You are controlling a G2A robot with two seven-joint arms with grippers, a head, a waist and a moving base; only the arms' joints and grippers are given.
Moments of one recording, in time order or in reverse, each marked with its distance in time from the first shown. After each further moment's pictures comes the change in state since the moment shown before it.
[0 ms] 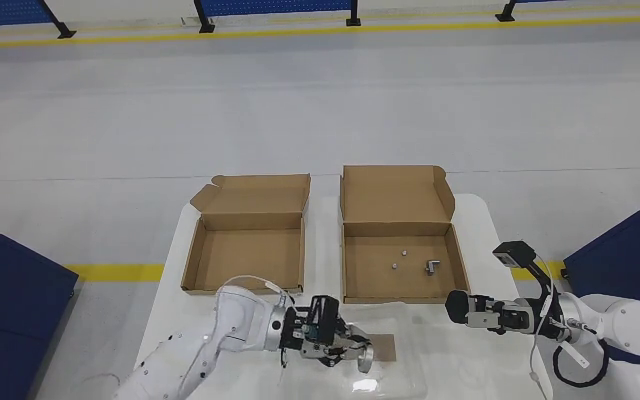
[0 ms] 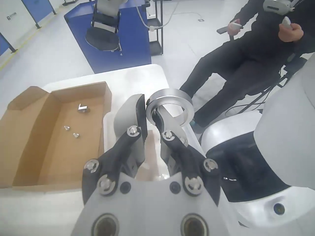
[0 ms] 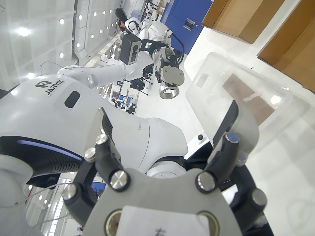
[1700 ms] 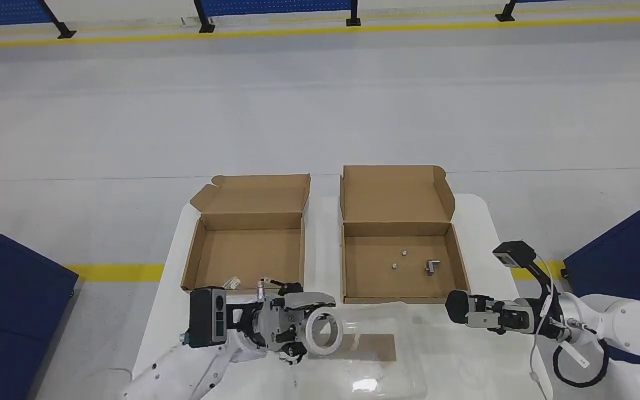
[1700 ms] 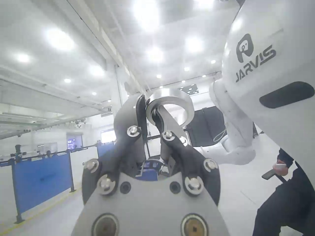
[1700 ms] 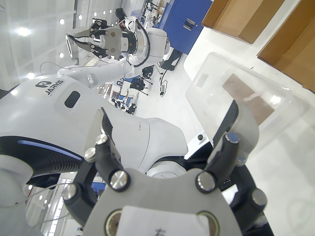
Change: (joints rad) left arm -0.057 0.011 0.139 -0.033 0.049 0.459 1.178; right arm 0.000 0.000 0.000 0.000 0.000 0.000 0.000
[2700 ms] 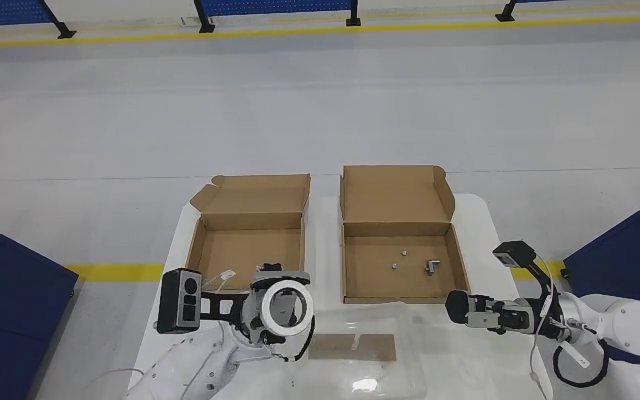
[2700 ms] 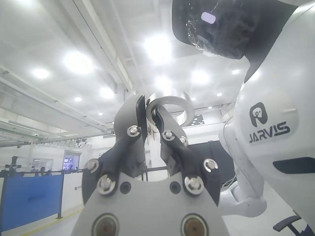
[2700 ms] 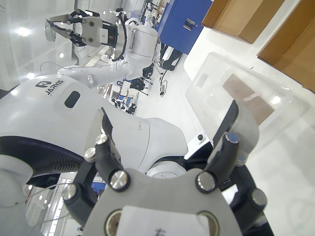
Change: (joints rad) left arm 0.020 -0.053 -0.063 -0.115 -0.203 -0.020 -0.020; right arm 0.000 0.000 0.000 0.000 0.000 0.000 0.000
